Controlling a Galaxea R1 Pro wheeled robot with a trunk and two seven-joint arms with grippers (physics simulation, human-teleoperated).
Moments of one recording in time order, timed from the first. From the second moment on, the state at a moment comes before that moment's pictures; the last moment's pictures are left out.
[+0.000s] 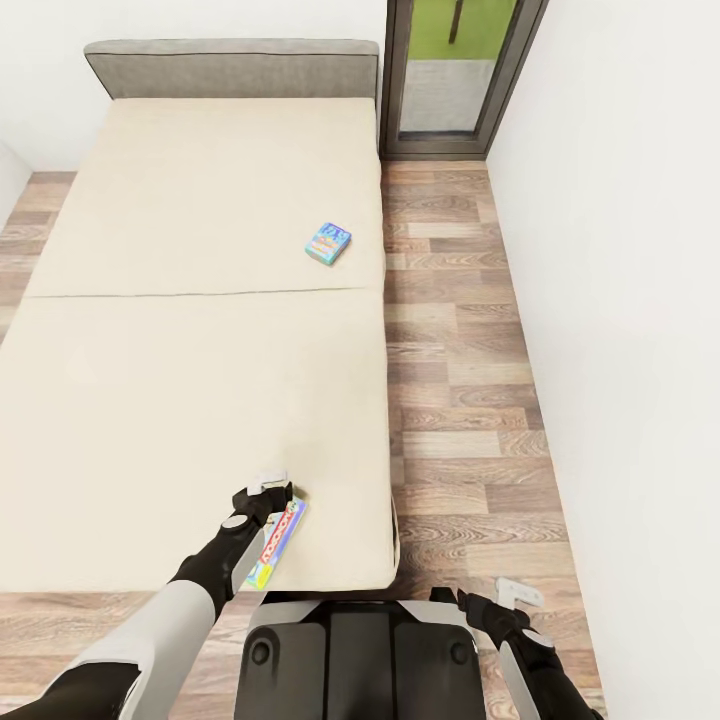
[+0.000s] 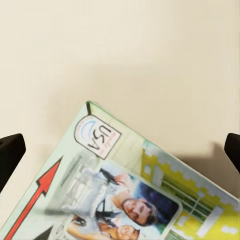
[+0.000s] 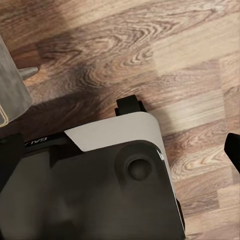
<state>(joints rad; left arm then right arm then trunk) -0.79 -0.08 0.01 -0.43 0.06 -0.03 0.13 -0.34 0.08 -0.20 -0.81 -0.08 0.23 -0.05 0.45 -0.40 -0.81</state>
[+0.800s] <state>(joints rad) -0.79 -0.08 0.01 -0.43 0.05 -0.03 0.13 -0.34 0.08 -0.20 -0.81 -0.08 0.23 -0.05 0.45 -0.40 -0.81</state>
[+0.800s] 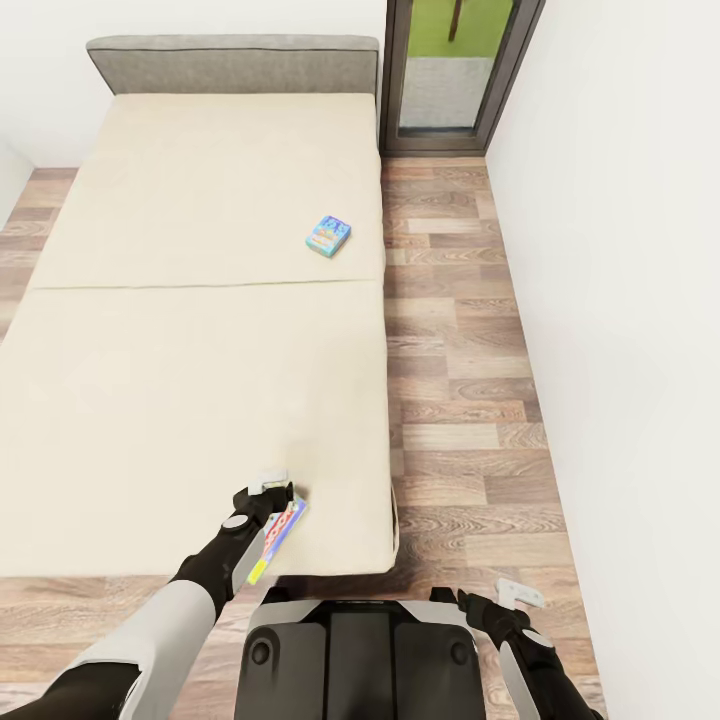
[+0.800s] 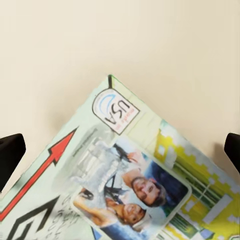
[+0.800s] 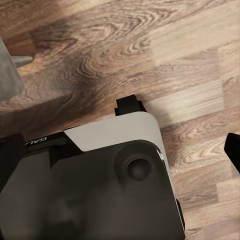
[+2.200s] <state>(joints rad) -0.79 -0.08 0.00 -0.43 0.05 -0.03 0.13 -0.34 0.08 -0.20 -0.81 -0.08 0.23 -0.05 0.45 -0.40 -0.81</state>
